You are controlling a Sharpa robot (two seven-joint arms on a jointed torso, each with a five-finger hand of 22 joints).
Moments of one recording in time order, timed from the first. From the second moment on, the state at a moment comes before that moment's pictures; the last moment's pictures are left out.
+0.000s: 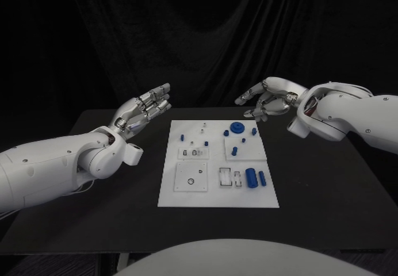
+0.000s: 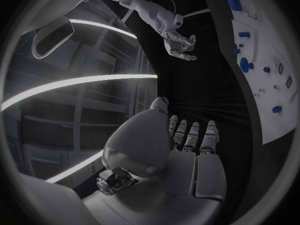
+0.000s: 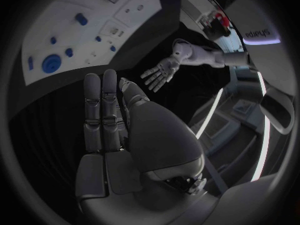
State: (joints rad) left arm 1.20 -0.92 -0.21 1.46 -0.22 -0.10 0.68; left_hand 1.56 0.23 -0.17 0.26 0.61 0.29 -0.02 0.04 0.04 0.12 0.05 0.14 0.03 0.11 0.11 0.07 0.03 0.16 0.10 0.23 0.07 0.03; right arm 1.44 -0.86 -0.25 1.46 -1.00 -0.17 0.15; right_hand 1.61 0.03 -0.03 0.03 0.39 0.81 0.05 0.08 0.10 0.67 0.10 0.32 0.06 1.25 0.00 0.62 0.29 0.18 1.08 0.11 1.03 0.69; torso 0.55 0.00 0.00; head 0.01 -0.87
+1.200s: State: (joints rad) left arm 1.20 -0.97 -0.21 1.52 -0.37 -0.24 0.68; left_hand 1.60 0.20 -0.11 0.28 0.65 0.30 -0.01 0.04 0.04 0.11 0.04 0.14 0.03 0.01 0.04 0.00 0.00 0.16 0.05 0.19 0.04 0.02; right arm 1.47 -0.81 -0.25 1.42 -1.73 -0.15 -0.03; right_hand 1.50 -0.12 0.23 0.17 0.39 0.86 0.03 0.07 0.11 0.88 0.08 0.18 0.07 1.35 -0.02 1.11 0.72 0.06 1.40 0.09 1.44 1.31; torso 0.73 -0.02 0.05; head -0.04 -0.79
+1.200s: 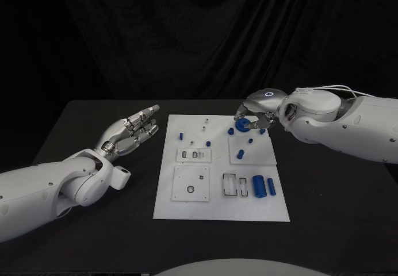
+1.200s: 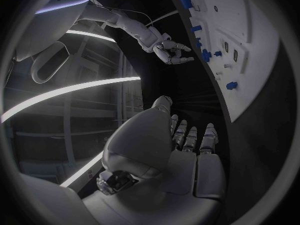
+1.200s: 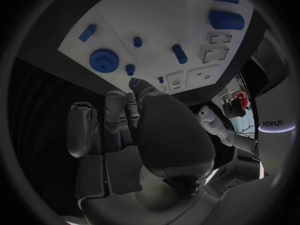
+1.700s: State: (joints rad) left arm 1.20 -0.98 -0.21 1.53 -0.38 -0.24 0.68; left_hand 1.57 0.18 -0.12 0.29 0.61 0.31 0.00 0.04 0.04 0.11 0.04 0.14 0.03 0.00 0.04 0.00 0.00 0.16 0.03 0.17 0.03 0.01; right arm 1.47 -0.77 -0.25 1.39 -1.74 -0.17 -0.01; right_hand 1.47 -0.13 0.27 0.20 0.39 0.88 0.05 0.08 0.11 0.98 0.09 0.17 0.07 1.36 -0.02 1.15 0.76 0.06 1.40 0.09 1.45 1.31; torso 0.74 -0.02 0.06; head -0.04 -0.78
